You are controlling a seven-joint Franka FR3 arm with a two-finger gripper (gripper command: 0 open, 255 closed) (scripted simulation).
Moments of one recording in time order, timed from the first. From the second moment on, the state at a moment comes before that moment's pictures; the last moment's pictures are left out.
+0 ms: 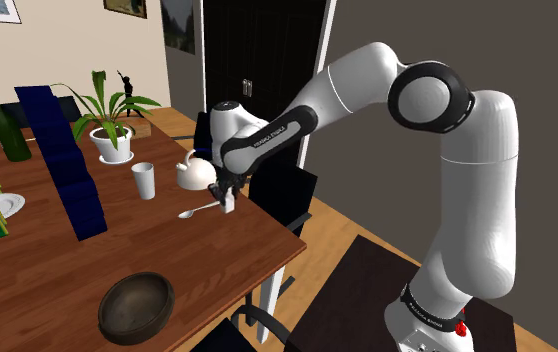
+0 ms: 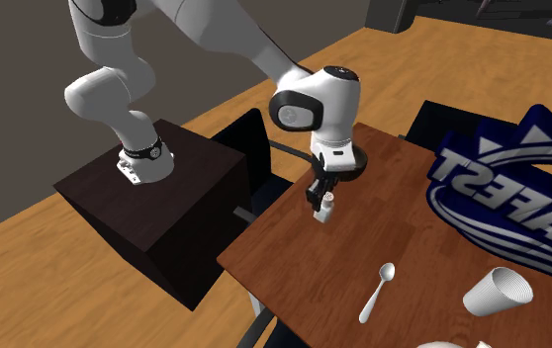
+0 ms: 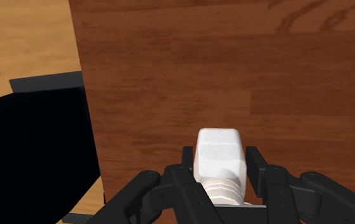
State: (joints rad) arm 0.06 0.41 0.10 -1.88 -0.24 2.33 0.47
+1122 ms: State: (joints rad) arm 0.29 0.47 0.18 -1.72 -0.27 2.18 0.75
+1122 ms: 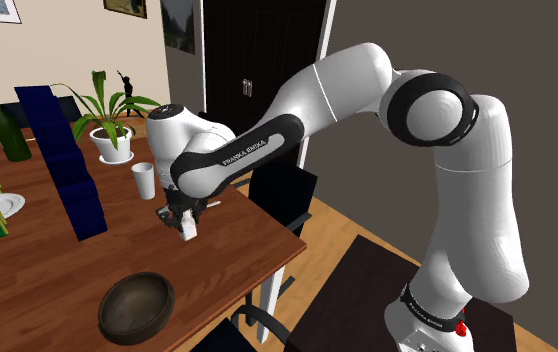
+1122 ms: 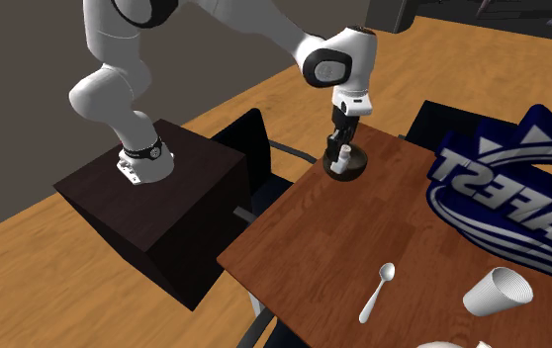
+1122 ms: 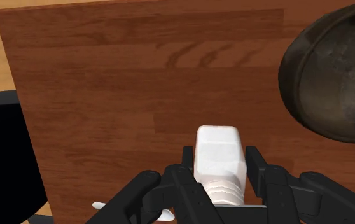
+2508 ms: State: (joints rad) arm 0.53 0.77 0.20 -1.32 -0.32 2.04 0.98
